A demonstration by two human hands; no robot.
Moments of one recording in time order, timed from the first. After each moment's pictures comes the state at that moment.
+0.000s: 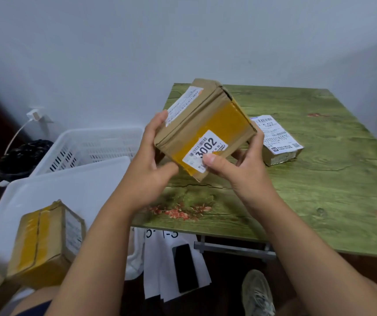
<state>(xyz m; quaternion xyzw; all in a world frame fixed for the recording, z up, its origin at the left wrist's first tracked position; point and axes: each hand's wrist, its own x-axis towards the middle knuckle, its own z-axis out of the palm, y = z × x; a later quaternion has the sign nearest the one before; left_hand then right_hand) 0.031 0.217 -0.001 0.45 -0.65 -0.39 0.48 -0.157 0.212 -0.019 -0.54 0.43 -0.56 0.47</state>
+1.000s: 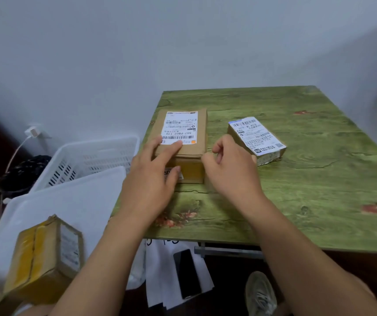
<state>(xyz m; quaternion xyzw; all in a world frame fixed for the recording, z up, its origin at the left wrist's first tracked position) -0.002 0.206 -0.016 0.62 -0.73 -0.04 0.29 -0.166 0.199 -0.005 -0.64 0.65 -0.38 0.17</state>
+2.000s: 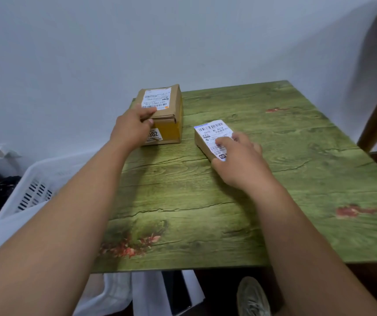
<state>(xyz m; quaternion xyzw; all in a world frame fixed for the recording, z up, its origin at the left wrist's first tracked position) -0.044 0.032 0.010 0.64 -0.69 -0.17 0.30 -0.257 0.153 -0.016 -0.62 0.74 -0.21 0.18</state>
